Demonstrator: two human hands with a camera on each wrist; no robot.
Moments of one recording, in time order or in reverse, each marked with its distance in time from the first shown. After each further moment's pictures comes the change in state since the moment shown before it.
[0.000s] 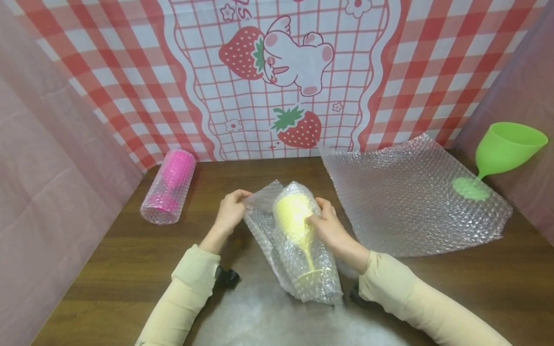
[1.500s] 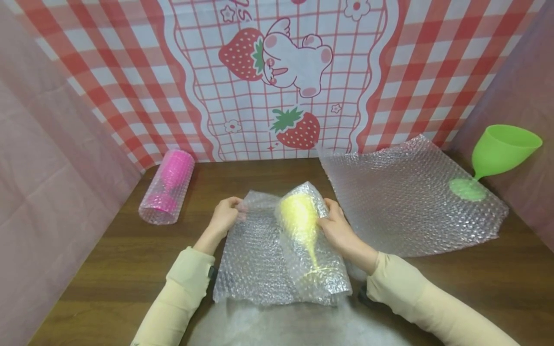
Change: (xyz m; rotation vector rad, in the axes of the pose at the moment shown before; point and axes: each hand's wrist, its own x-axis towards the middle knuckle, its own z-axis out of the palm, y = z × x) left_hand 0.002 -0.021 -0.003 -0.201 -0.109 -0.174; right_hand -0.001 0.009 -0.014 -0.043 0.012 -0.036
